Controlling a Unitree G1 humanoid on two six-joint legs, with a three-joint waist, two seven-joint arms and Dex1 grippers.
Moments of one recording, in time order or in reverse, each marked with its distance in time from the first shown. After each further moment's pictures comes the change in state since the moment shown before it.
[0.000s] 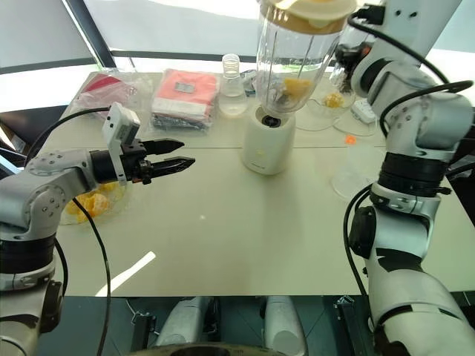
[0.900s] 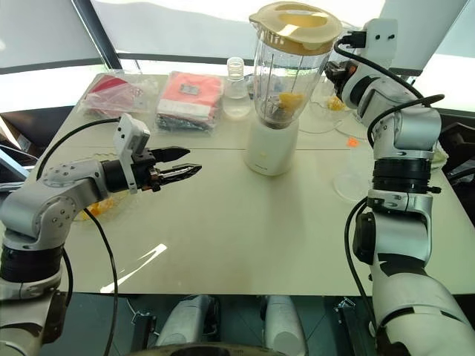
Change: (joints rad) left arm 0.038 -0.036 -0.036 -0.026 -0.023 -0.028 0.086; right arm 0.025 -0.039 0.076 0.238 -0.049 -0.273 0.132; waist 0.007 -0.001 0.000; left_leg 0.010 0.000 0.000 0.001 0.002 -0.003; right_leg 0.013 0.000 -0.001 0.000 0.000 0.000
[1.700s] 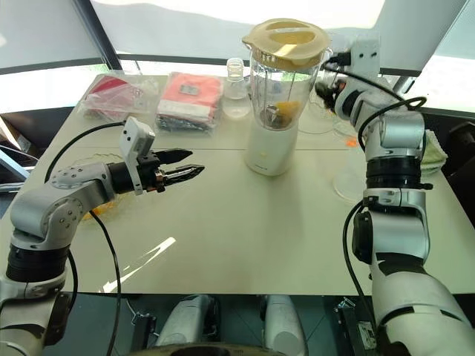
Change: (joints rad) left arm 0.004 -0.011 -0.028 0.033 0.002 -0.037 0.026; right arm 0.053 0.028 0.046 0.029 -0.059 0.095 -0.007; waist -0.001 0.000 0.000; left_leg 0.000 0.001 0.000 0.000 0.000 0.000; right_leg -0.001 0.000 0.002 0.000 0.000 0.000
